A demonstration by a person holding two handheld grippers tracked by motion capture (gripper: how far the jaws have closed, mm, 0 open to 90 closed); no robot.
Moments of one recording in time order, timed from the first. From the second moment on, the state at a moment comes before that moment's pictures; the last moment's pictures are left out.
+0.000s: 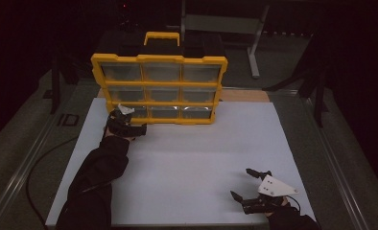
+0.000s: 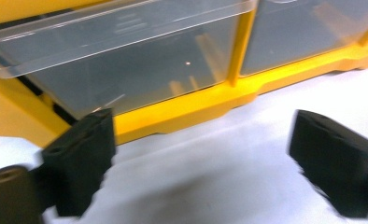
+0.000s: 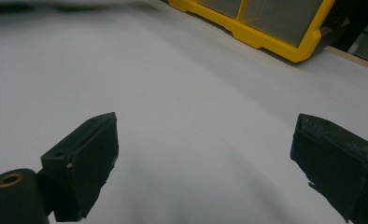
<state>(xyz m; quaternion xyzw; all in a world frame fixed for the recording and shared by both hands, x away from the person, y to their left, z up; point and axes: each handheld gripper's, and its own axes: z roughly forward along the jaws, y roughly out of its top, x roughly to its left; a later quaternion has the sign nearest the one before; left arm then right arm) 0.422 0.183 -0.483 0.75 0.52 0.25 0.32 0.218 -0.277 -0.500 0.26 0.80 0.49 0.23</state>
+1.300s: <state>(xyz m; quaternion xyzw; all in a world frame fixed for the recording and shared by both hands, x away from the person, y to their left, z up) 0.408 0.175 -0.475 0.79 0.44 0.16 0.38 0.220 -0.279 -0.501 0.26 0.80 0.49 0.22</state>
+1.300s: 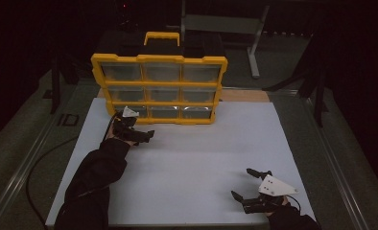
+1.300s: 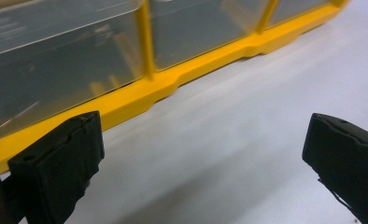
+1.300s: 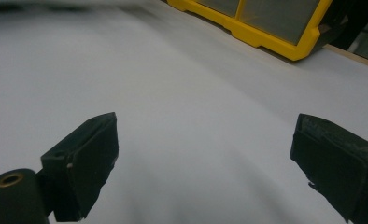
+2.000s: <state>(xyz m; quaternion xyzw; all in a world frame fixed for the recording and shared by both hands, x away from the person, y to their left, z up) 0.393 0.169 -0.467 0.81 0.39 0.15 0.41 0.218 -0.277 -0.500 0.26 0.80 0.49 0.23</state>
